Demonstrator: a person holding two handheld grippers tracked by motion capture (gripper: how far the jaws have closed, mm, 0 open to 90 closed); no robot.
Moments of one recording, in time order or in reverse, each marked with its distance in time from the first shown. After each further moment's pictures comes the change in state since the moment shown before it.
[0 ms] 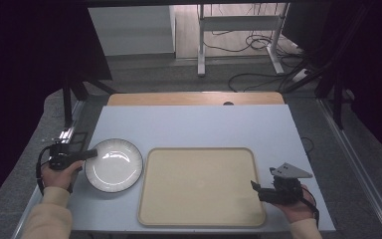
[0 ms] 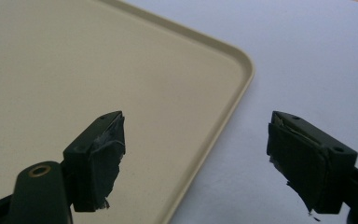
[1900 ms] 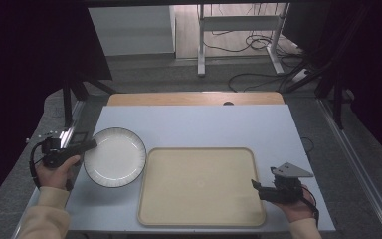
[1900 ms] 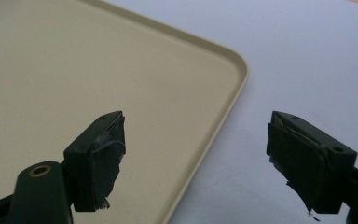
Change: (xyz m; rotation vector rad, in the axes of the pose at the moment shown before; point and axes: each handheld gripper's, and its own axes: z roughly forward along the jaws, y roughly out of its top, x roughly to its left) left arm -0.040 0.014 -0.032 -0.169 -0.132 0.029; right arm -0.001 0.000 0.000 -0.009 -0.011 0.020
